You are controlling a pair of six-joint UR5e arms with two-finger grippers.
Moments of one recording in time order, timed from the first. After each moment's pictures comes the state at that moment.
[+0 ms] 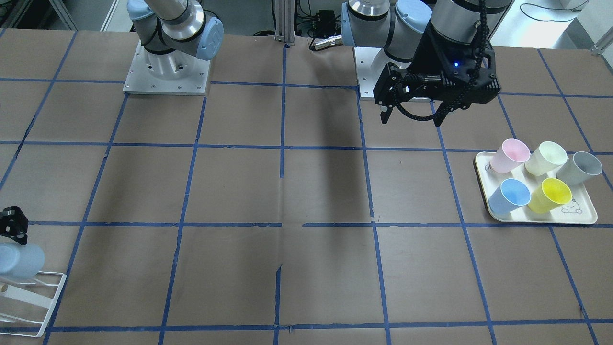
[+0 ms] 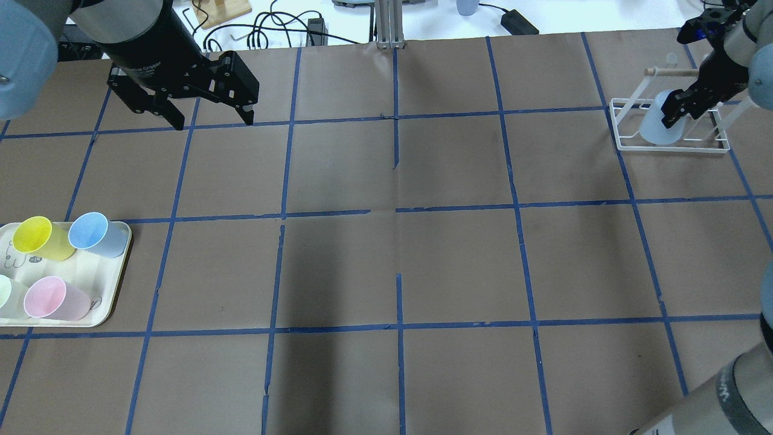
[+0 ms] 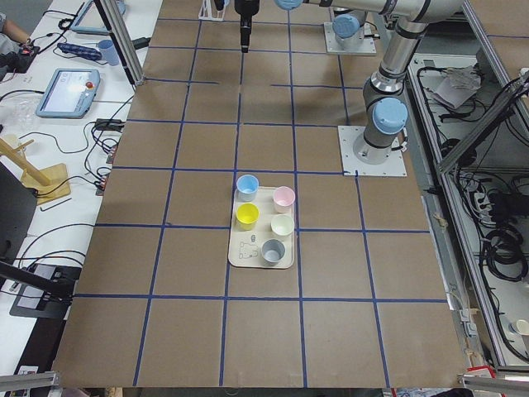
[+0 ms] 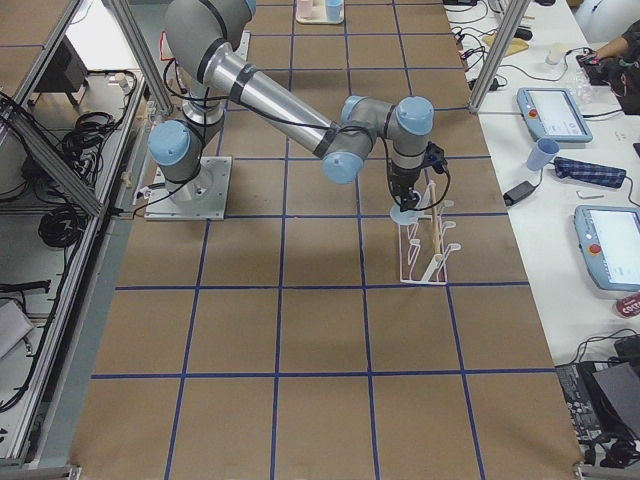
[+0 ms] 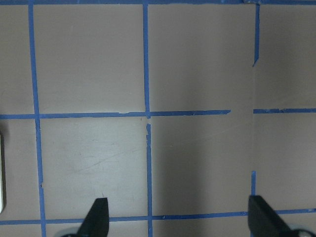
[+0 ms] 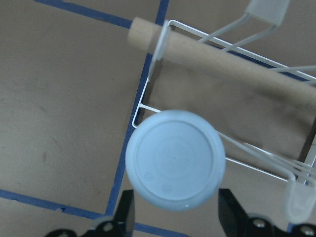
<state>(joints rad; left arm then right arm) -1.60 -1.59 -1.48 -1.58 1.53 -0.02 1.13 -1.16 1.55 -2.07 -1.56 -0.72</state>
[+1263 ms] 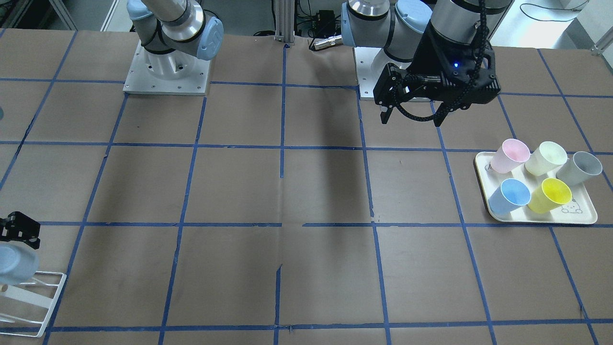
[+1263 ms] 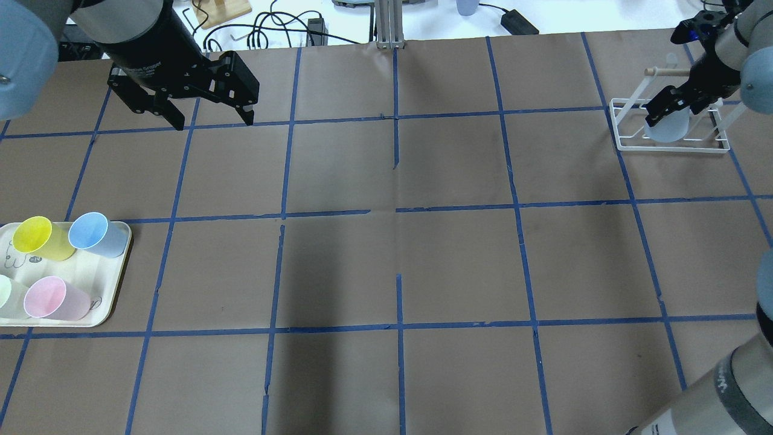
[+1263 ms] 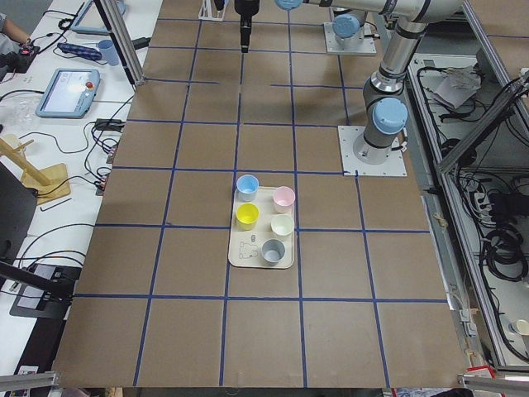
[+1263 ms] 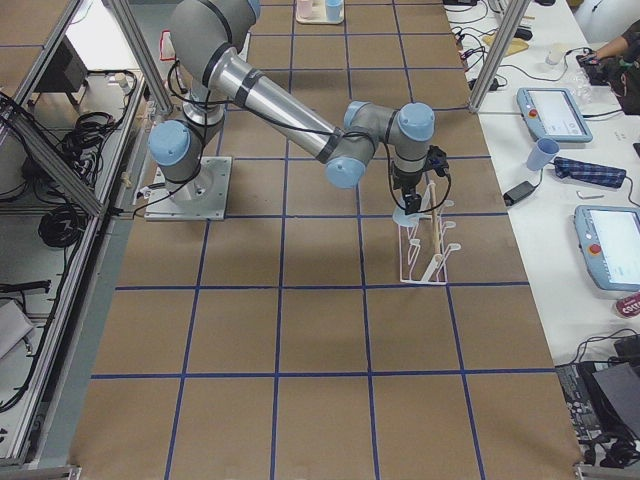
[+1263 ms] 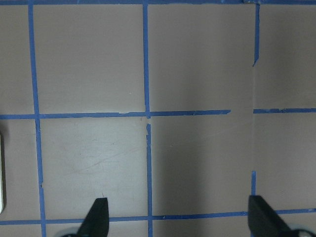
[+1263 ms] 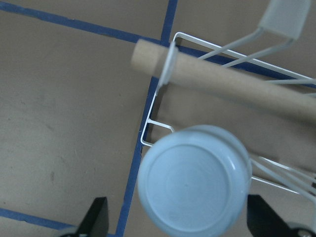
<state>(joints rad) -1.60 -1.59 -1.48 -1.58 1.53 -0.02 1.13 -1.13 1.55 -2.09 -1.51 -0.68</state>
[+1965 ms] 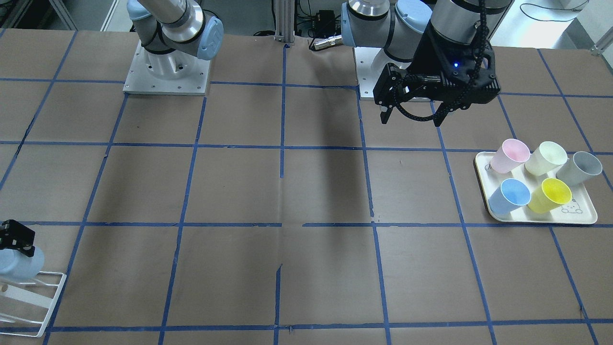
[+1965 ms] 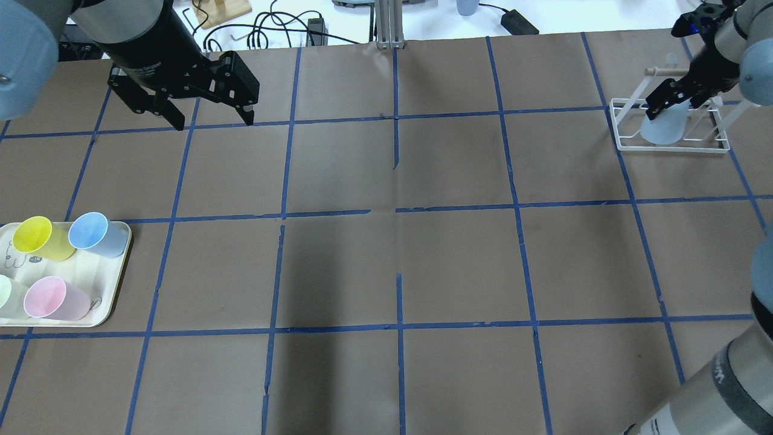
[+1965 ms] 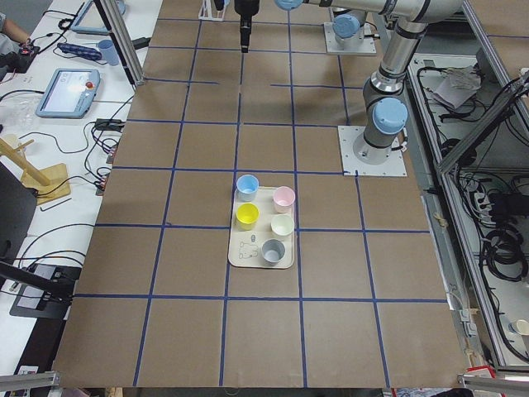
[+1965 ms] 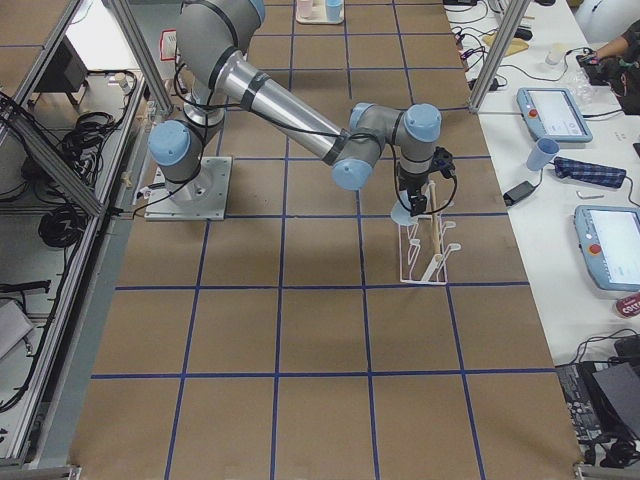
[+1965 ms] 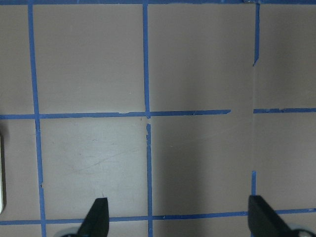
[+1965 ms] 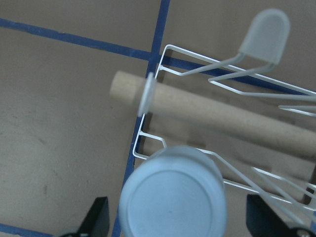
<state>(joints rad) -1.60 -1.59 -1.48 -1.58 1.53 -0.02 1.13 -1.10 1.50 -2.08 -1.52 -0.67</state>
